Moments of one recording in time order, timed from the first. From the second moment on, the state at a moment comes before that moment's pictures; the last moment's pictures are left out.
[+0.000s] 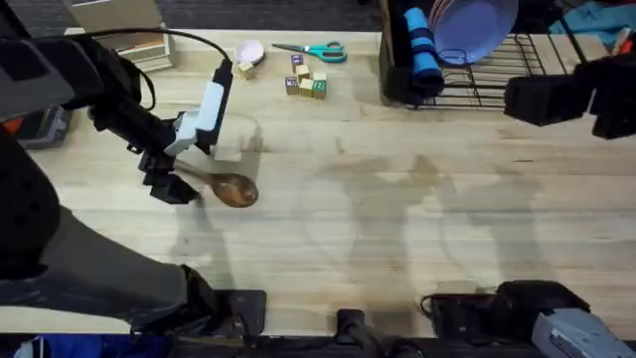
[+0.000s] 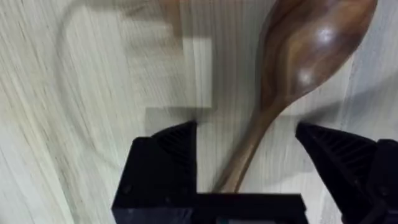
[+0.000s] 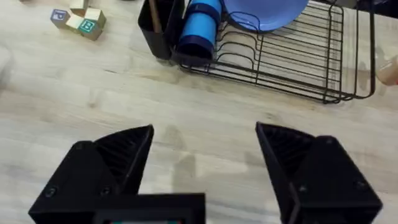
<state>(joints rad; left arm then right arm) 0.38 1.72 1.07 -0.99 0.24 1.99 0.01 0.85 1.17 -0.96 -0.08 -0.16</state>
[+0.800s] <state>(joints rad) 0.38 1.72 1.07 -1.01 0.25 1.98 0.01 0.85 1.17 -0.96 -0.08 -0.18</state>
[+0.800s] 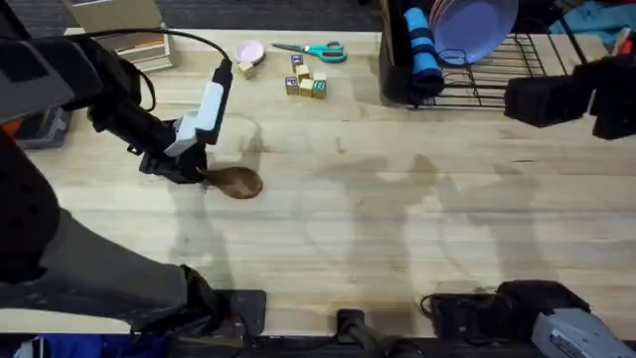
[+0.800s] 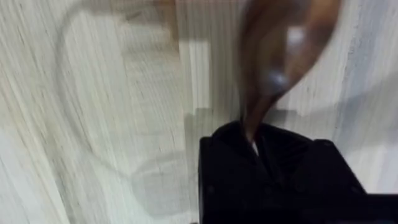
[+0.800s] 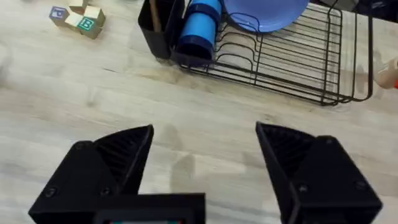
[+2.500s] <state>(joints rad) 0.14 1.79 1.45 -1.19 0.35 1.59 0.01 0.90 1.17 -0.95 -0.08 -0.18</state>
